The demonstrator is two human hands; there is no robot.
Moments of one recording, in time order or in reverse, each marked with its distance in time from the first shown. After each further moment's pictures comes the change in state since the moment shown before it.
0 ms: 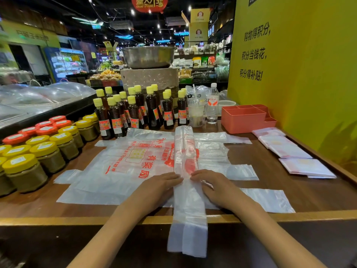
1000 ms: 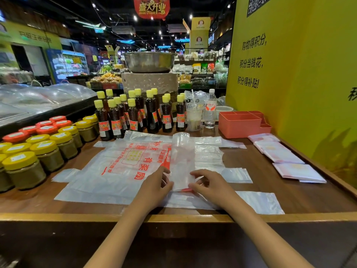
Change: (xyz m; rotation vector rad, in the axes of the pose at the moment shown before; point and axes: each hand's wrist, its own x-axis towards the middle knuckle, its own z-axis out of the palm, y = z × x) left_hand 0.003 0.018 0.010 -0.463 0.228 -0.429; right_hand -0.009 -0.023 -0.009 0.281 0.104 0.160
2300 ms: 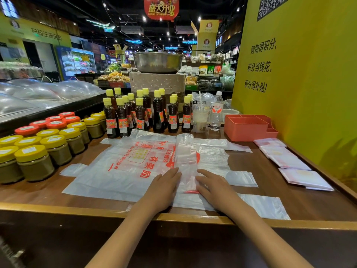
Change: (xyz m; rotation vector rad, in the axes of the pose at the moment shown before) left_hand 0.005 -0.007 0.009 0.422 -0.159 0.181; right_hand 0.004 -0.003 0.004 -0.574 -0.111 -0.122
